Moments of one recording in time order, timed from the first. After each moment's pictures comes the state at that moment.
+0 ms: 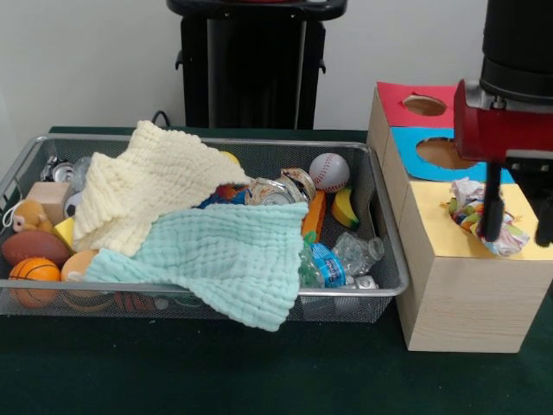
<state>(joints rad) -0.06 -0.35 0.04 0.72 0.03 1.08 1.94</state>
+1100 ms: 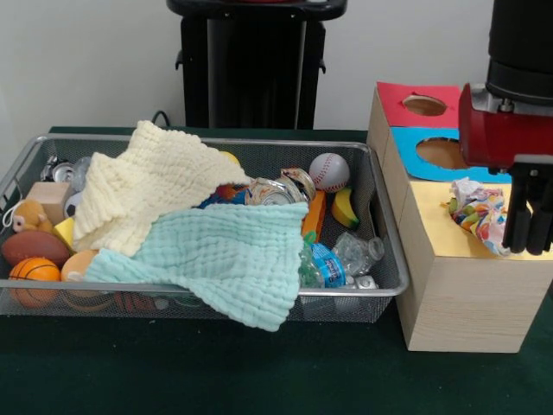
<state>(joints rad) -0.06 -0.34 0.04 0.67 0.03 1.08 1.94</state>
